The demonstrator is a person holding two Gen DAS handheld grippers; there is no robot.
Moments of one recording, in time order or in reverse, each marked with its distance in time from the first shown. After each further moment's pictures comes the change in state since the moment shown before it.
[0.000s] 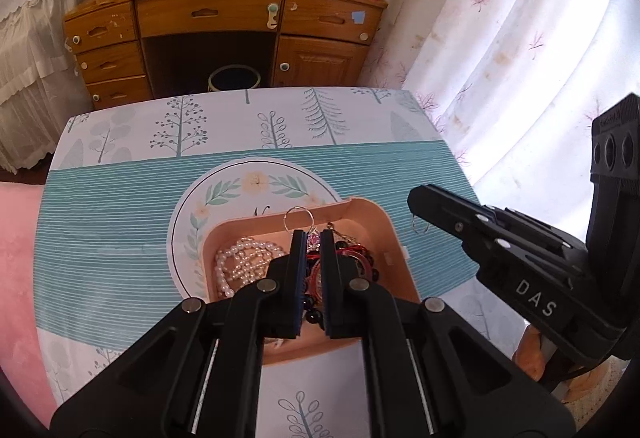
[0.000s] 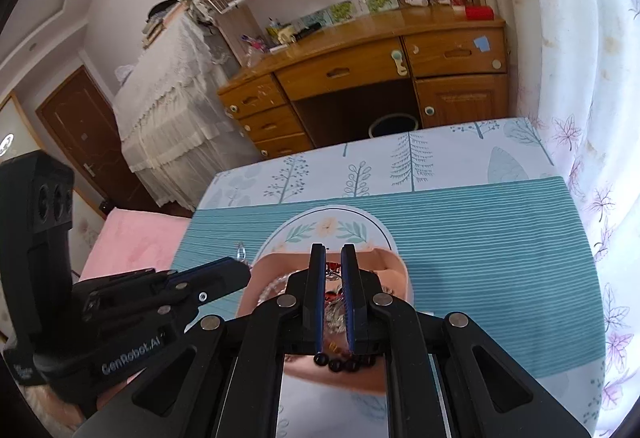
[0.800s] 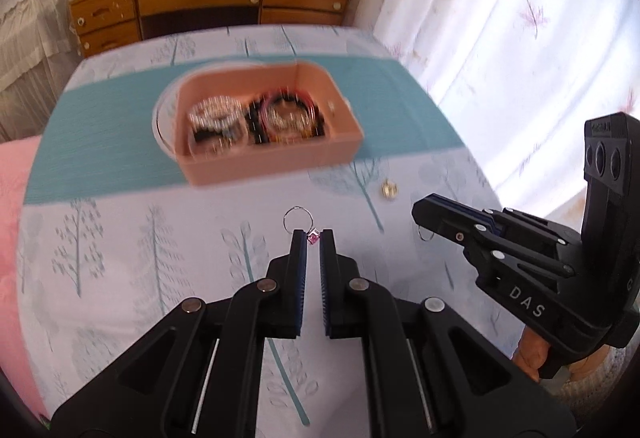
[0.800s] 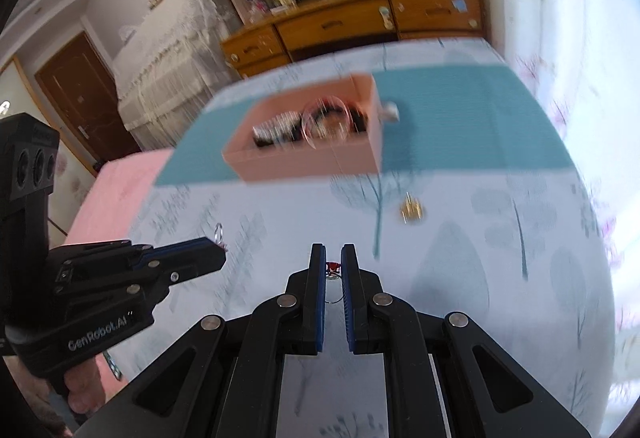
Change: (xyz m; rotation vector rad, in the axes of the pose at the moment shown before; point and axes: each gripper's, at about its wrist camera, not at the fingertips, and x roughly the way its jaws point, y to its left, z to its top) left arm -0.058 -0.055 -0.164 0.035 -0.005 -0.019; right arm -0.088 -0.009 -0.204 -0.060 0.038 -0.017
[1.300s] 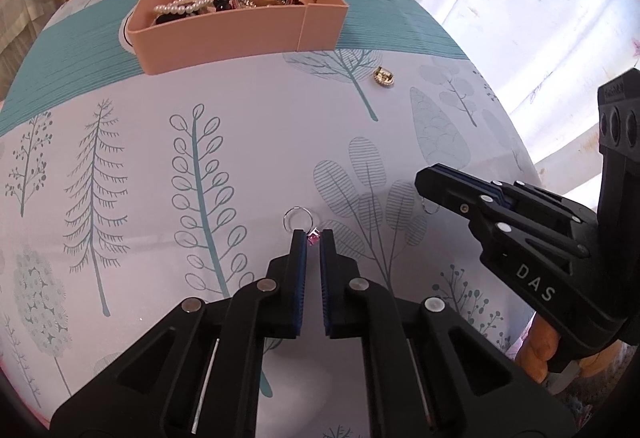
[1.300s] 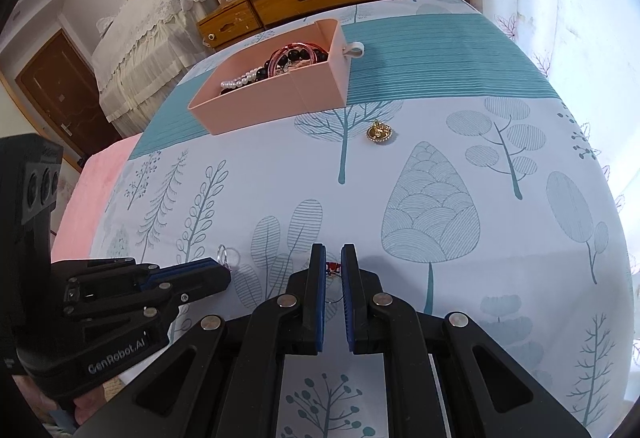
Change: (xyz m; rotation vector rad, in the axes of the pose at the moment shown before) left arm 0.050 -0.023 -0.082 0.002 0.183 -0.009; right arm 0.019 -0.023 -0.064 0.044 0.109 -0.078
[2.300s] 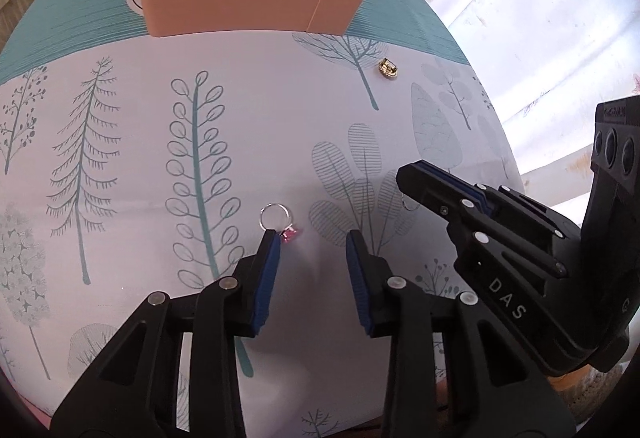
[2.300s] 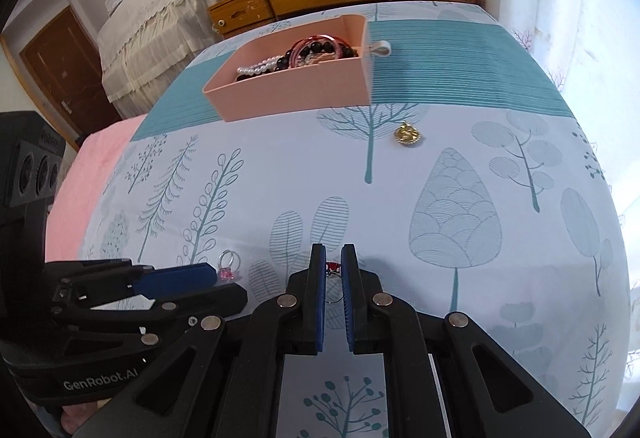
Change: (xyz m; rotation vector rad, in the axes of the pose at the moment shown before) left arm 0.002 0.007 -0.001 -0.113 0.072 -0.066; right arm 0.003 0.015 0.004 -0.066 0.018 -0.013
